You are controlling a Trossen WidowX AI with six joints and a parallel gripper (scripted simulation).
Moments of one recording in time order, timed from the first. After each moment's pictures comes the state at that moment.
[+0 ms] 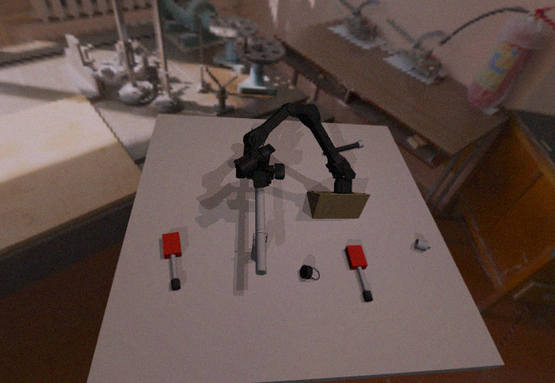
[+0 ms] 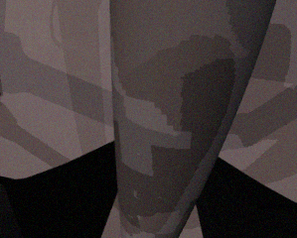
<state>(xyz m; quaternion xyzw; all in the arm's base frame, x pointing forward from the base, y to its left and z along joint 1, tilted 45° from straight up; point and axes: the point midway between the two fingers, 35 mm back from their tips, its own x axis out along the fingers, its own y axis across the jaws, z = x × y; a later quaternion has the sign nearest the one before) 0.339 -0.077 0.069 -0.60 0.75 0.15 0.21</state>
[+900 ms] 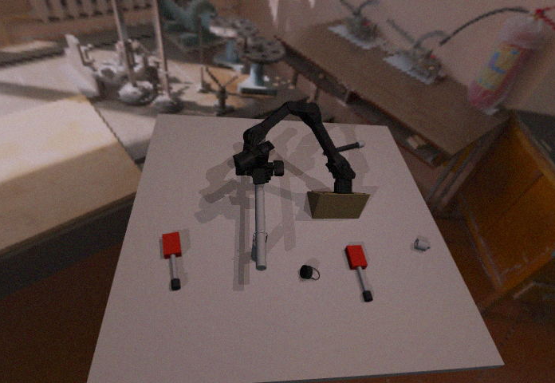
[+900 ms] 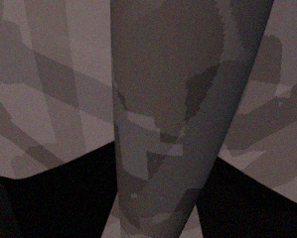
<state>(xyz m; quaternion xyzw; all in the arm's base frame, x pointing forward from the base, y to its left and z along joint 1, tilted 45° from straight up) 0.337 -0.090 0.080 -0.60 0.75 0.15 0.22</state>
